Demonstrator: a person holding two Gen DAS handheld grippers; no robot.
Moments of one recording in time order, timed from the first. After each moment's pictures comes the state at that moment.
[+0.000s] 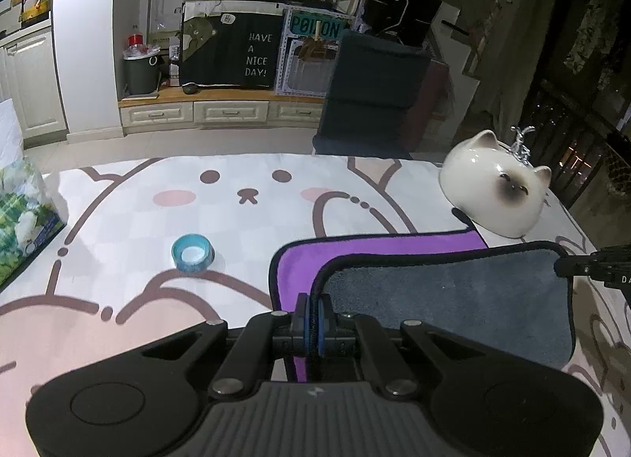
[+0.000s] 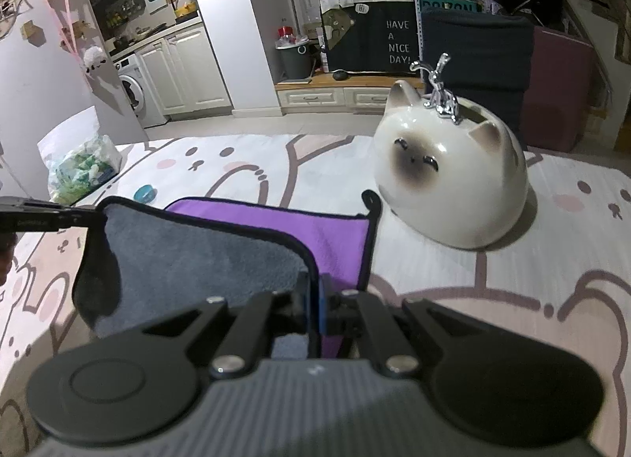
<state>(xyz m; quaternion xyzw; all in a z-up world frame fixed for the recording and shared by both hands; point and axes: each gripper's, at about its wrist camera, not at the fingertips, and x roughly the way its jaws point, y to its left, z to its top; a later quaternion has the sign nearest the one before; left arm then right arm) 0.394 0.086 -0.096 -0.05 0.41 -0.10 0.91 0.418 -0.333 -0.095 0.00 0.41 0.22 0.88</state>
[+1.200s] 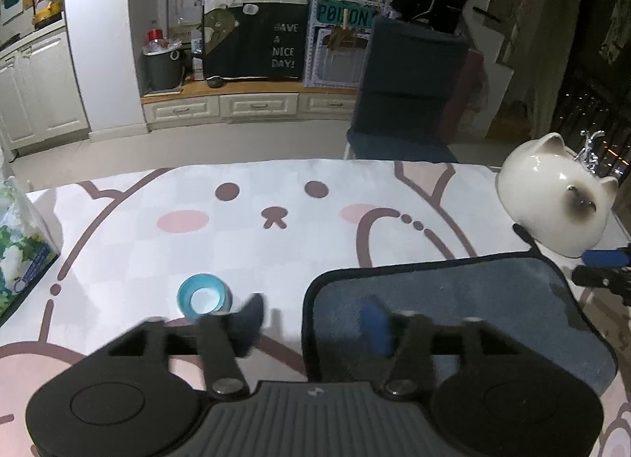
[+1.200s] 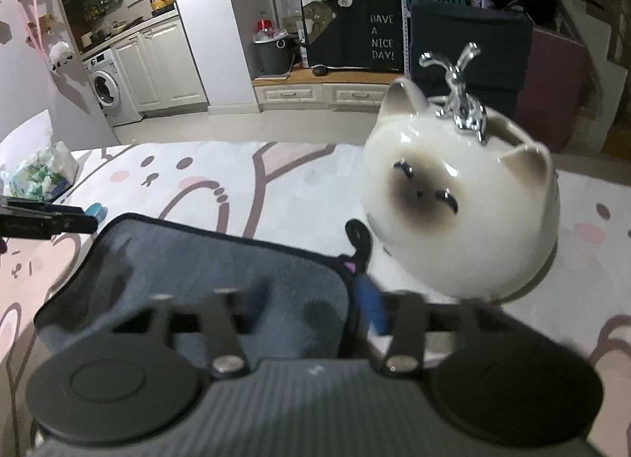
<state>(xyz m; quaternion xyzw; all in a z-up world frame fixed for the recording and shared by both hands) 0.457 0.080 -0.121 -0.03 0.42 -0.05 0.90 0.466 -0.305 -0.117 -0.01 0.42 0.19 0.89</state>
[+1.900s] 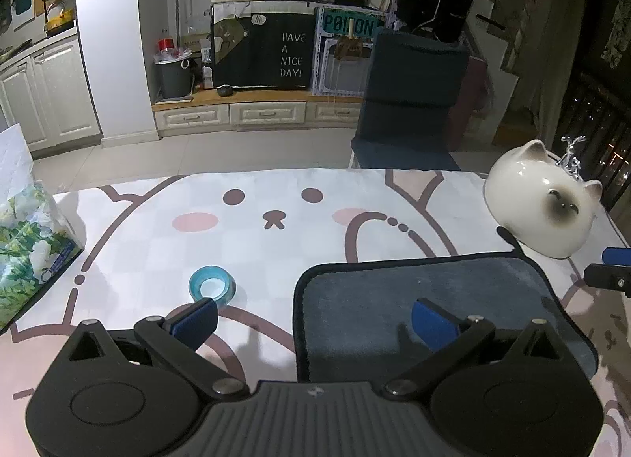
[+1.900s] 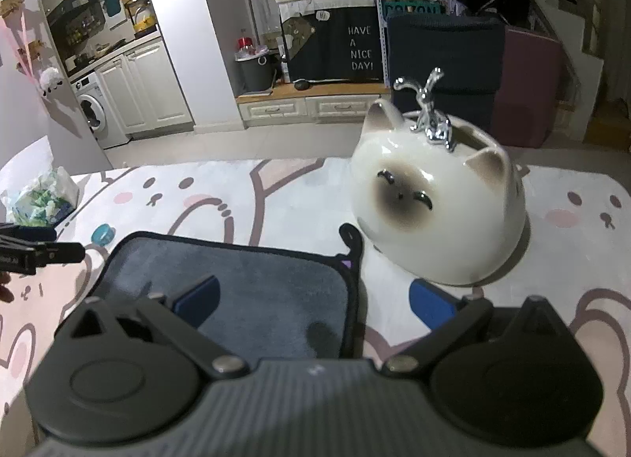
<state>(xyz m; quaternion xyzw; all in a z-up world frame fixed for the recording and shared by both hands) 0.429 0.070 -0.094 -0.03 0.41 -0.04 0.91 0.439 -0.309 -0.092 0.02 0.40 0.16 0.90</state>
